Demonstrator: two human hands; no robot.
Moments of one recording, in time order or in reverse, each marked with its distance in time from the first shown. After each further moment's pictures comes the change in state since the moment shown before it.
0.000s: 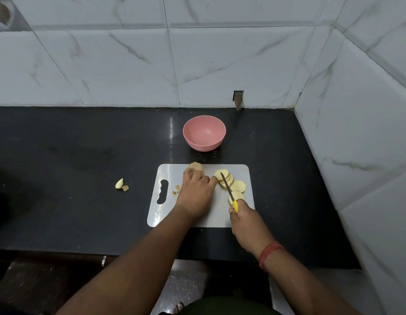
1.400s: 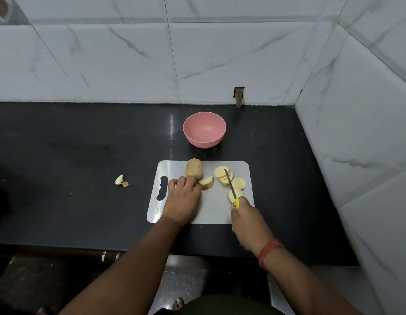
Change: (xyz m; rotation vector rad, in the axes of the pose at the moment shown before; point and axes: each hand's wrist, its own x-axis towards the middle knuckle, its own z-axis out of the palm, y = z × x) left_hand -0.029 -0.019 0.058 -0.087 0.335 -0.085; right_hand -0.001 0.003 0.002 -0.032 0.017 0.024
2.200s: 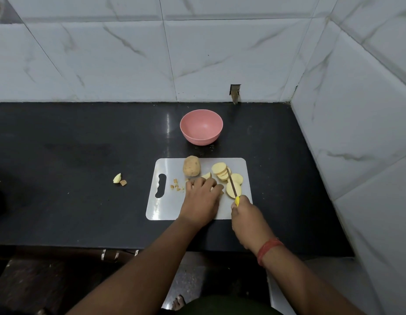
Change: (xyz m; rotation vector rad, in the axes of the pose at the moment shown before) left_hand 0.005 0.049 -0.013 -0.197 -0.046 0.040; right_hand -0.010 -0.001 0.002 0.021 0.018 0.052
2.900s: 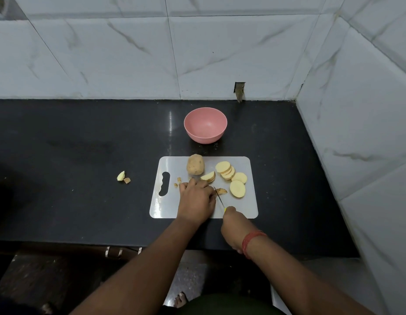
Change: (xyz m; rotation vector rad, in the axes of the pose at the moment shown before) left_hand -0.005 -0.011 -0.007 -0.094 -0.101 -0.234; right_hand 0.008 -0.016 0.026 -0.333 -0.327 0.063
